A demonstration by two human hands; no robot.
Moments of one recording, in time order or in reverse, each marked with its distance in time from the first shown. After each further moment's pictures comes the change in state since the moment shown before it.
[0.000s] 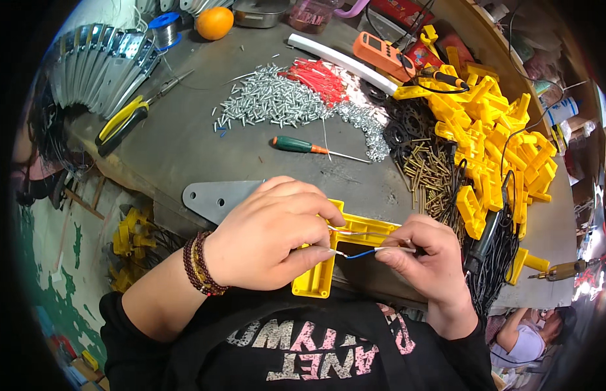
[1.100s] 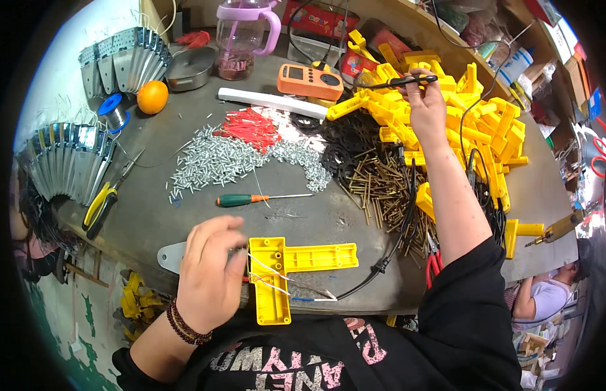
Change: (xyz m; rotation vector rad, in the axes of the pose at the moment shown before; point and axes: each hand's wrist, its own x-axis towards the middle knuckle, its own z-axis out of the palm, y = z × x) left_hand 0.004 0.010 0.004 0.259 0.305 -0.213; right_hand 0.134 0.158 -0.139 -0.001 0.816 -0.069
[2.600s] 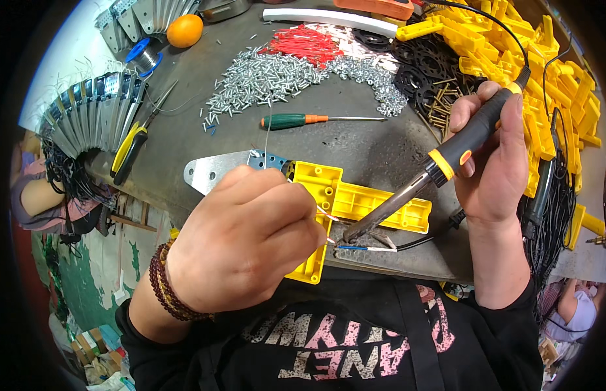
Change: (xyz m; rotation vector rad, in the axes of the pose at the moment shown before) left_hand 0.019 0.025 -0.026 0.177 -0.444 0.317; right_hand -0.160 -0.115 0.027 1.001 -0.088 0.564
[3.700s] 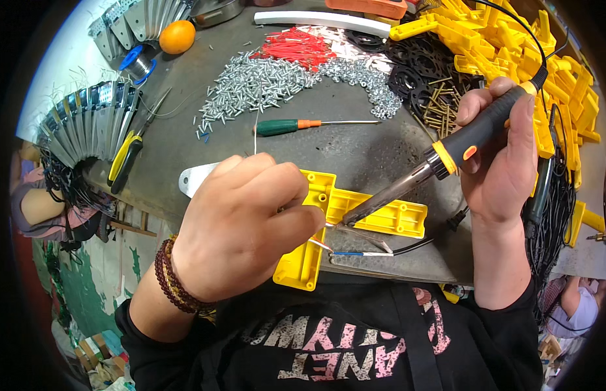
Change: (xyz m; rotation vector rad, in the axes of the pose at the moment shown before) left_hand 0.011 -0.013 0.005 0.112 -0.063 -0.058; right_hand 0.006 -0.007 -0.005 -0.184 0.010 -0.118
